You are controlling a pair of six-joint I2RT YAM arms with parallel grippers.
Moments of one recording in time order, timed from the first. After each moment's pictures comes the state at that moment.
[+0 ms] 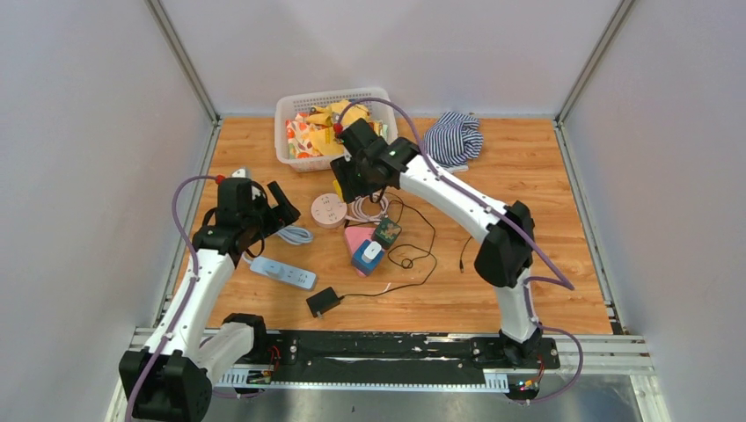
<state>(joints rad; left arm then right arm) -0.08 0.94 0.76 -0.53 0.08 -0.57 0.84 1.95 1.95 -0.87 0.06 0.27</state>
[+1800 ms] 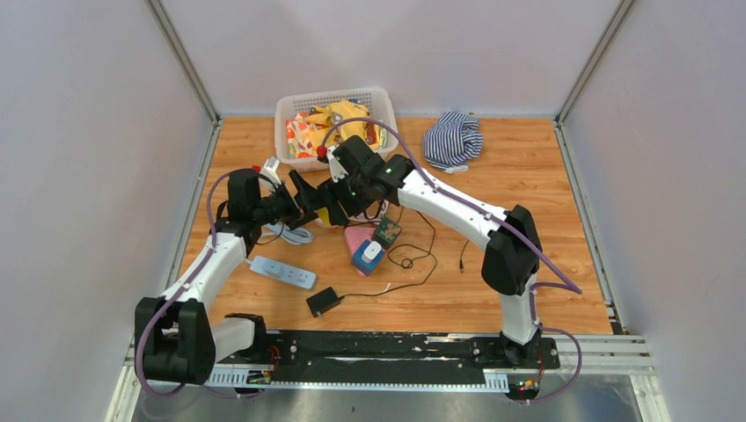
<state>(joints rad) -0.07 1.15 0.67 -0.03 0.69 -0.80 0.90 1.94 1.83 -0.76 -0.16 0.16</state>
